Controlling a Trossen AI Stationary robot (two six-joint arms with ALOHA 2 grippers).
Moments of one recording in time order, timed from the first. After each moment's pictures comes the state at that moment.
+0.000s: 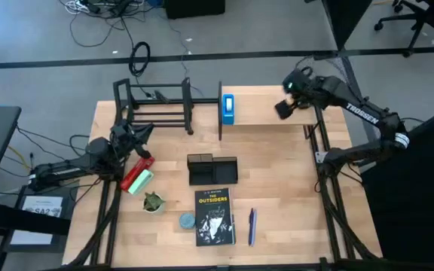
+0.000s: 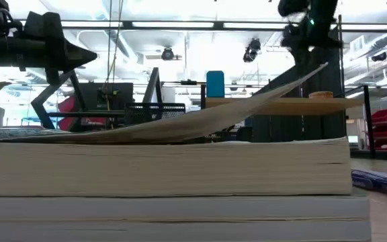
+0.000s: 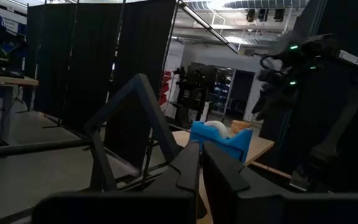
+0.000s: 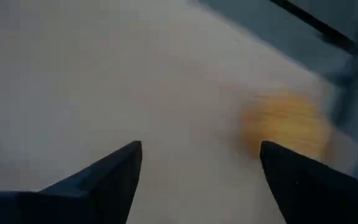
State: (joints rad) left arm 0.21 0.01 0.01 0.27 -0.42 -0.14; right arm -0.50 1.24 1.31 -1.18 0.34 0.37
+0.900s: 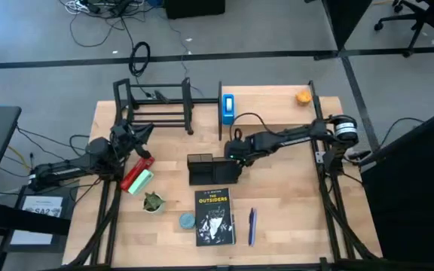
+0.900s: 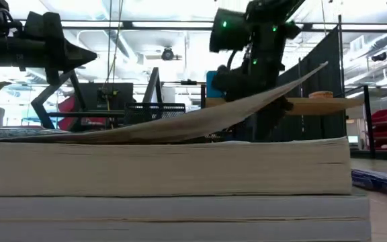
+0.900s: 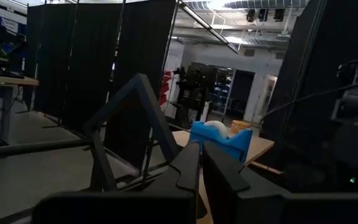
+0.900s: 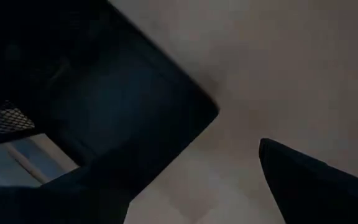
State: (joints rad) left arm 0.21 0.01 0.01 0.27 -0.42 -0.14; right arm -0.03 1.83 1.23 -0.71 0.07 0.81
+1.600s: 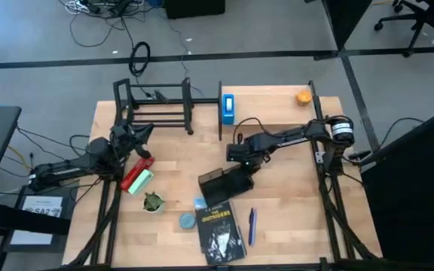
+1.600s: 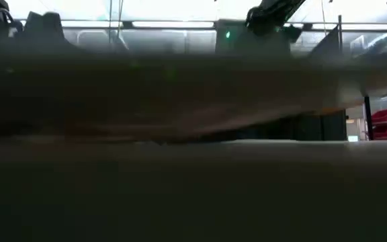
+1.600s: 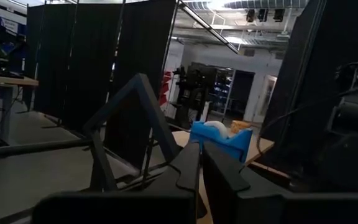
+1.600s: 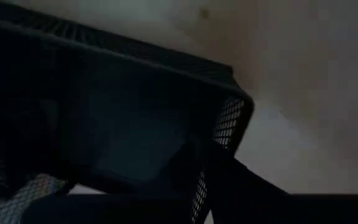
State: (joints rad) left arm 0.21 0.01 0.01 0.27 -0.42 -0.14; right arm -0.03 1.80 1.23 -0.87 -0.18 0.92
